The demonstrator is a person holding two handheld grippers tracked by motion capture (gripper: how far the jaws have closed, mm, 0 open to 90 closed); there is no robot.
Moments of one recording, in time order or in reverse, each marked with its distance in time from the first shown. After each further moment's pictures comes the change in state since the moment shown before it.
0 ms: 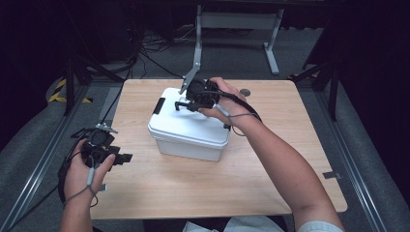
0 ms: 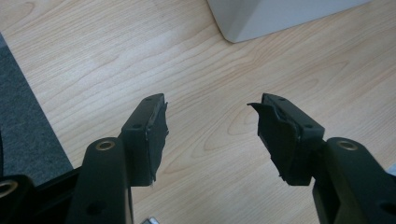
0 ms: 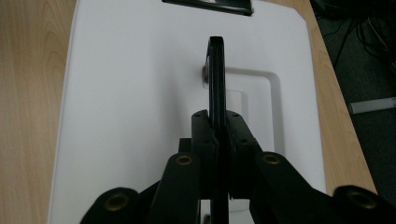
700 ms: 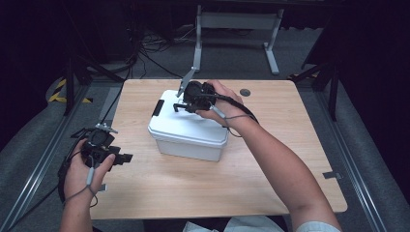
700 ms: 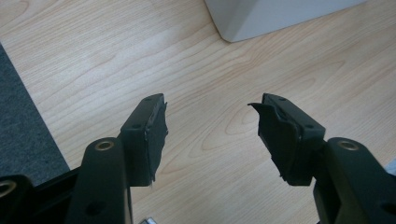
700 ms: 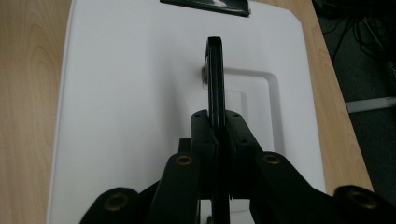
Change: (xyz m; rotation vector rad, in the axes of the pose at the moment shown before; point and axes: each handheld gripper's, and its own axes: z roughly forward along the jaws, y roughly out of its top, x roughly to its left) left arm 0.000 0.000 0.001 0.000 -0.011 -0.004; right arm 0.002 0.002 0.015 0.026 -0.027 -0.022
